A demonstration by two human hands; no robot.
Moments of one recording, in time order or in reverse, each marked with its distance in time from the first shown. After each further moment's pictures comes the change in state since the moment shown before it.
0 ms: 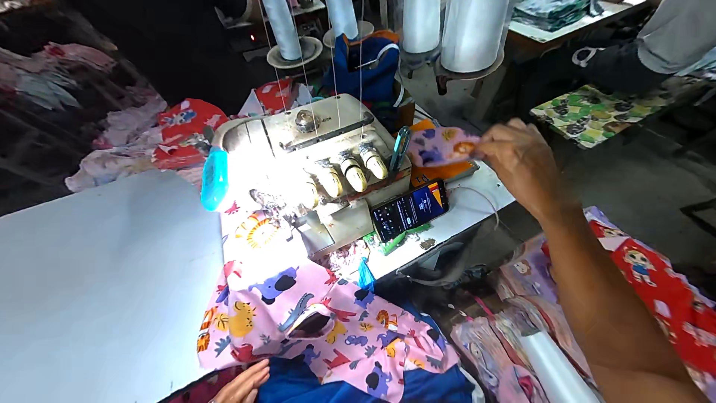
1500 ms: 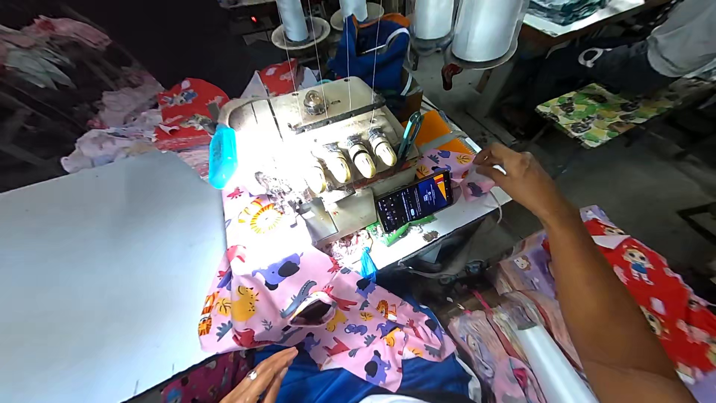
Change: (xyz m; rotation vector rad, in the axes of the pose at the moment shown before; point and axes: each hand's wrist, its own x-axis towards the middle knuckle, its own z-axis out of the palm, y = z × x) left_hand 0.000 -0.006 0.029 0.118 -0.084 0.014; right_hand -0.030 0.015 0.026 0.317 -0.151 0.185
